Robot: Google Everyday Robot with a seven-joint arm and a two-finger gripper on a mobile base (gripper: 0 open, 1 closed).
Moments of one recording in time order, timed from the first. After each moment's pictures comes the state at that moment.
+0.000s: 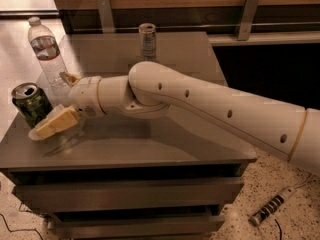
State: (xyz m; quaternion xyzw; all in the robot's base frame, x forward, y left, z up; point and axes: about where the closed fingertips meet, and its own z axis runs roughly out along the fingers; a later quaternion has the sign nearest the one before) arm 0.517 0.260 0.874 -0.55 0.53 0.42 0.49
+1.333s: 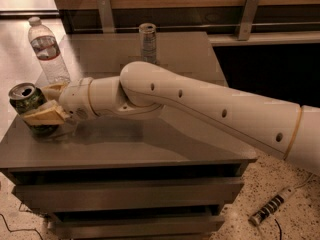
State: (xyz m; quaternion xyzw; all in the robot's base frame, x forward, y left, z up) arm 0.502 0.277 0.877 -0.55 0.53 0.43 0.48
